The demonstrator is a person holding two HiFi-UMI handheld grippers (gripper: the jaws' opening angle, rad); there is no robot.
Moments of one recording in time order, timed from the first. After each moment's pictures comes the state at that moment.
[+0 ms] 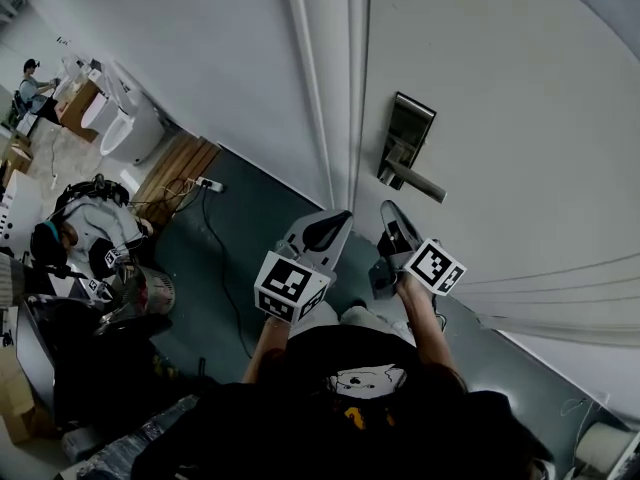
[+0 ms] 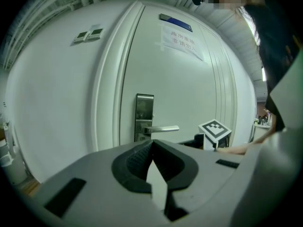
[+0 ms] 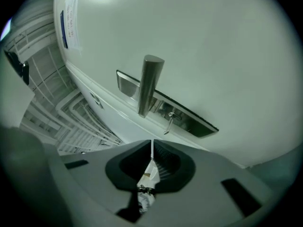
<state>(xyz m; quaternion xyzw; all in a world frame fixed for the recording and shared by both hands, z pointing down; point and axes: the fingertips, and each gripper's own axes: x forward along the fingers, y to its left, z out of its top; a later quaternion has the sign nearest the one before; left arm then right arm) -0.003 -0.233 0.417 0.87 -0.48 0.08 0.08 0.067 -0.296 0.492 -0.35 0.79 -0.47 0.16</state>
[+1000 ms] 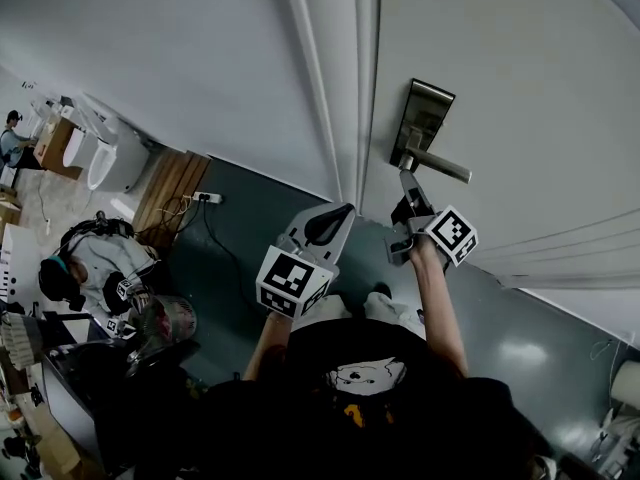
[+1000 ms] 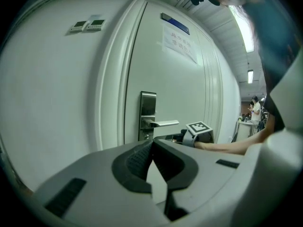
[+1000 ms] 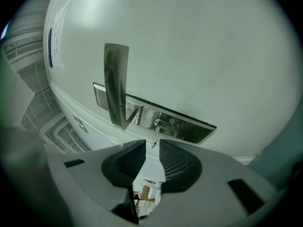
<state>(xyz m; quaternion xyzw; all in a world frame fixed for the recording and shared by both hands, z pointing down) -0.052 -0.235 0.420 0.91 -0.40 0.10 0.08 0.065 -0.335 0.507 -0.44 0.69 -0.50 0.28</state>
